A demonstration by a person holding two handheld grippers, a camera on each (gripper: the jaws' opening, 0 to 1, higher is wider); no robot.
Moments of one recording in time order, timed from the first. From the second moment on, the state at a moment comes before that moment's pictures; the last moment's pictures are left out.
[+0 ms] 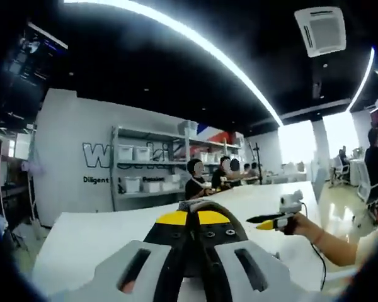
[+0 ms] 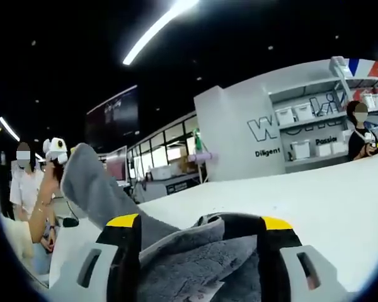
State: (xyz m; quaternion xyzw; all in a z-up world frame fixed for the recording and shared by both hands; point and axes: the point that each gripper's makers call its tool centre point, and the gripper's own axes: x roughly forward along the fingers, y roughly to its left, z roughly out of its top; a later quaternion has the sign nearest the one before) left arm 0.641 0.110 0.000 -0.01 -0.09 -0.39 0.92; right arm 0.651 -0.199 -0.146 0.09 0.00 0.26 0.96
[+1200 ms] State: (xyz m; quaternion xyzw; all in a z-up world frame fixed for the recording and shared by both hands) left arm 0.764 0.289 -0.153 0.11 0.08 -0.10 0.99; right arm 0.645 -0.191 -0.158 0.08 0.02 0.27 0.96
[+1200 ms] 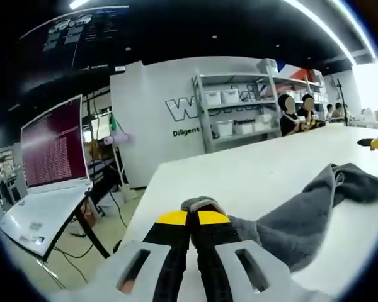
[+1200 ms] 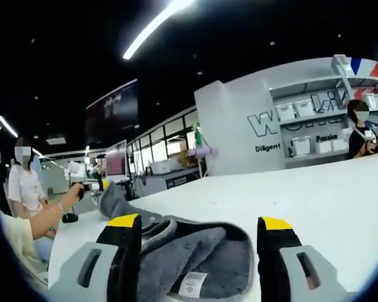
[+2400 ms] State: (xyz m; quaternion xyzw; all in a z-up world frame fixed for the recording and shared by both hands) left arm 0.715 0.298 -0.175 0.24 0.15 -0.13 0.95; right arm 0.653 -0.191 -0.167 0.08 0.04 0.27 0.96
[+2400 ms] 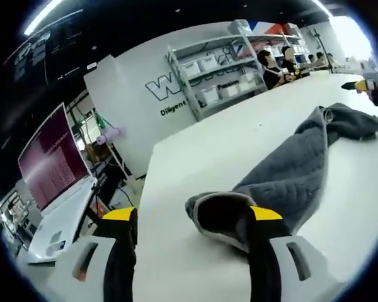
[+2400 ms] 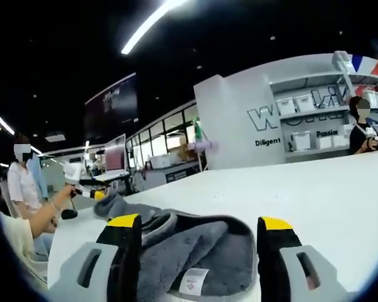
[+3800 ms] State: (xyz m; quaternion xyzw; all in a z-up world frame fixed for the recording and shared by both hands) left arm 0.670 0.140 -0.245 0.38 0.10 -0.34 0.86; right arm 0.632 -0.160 -0.160 0.02 0.02 0.32 0.95
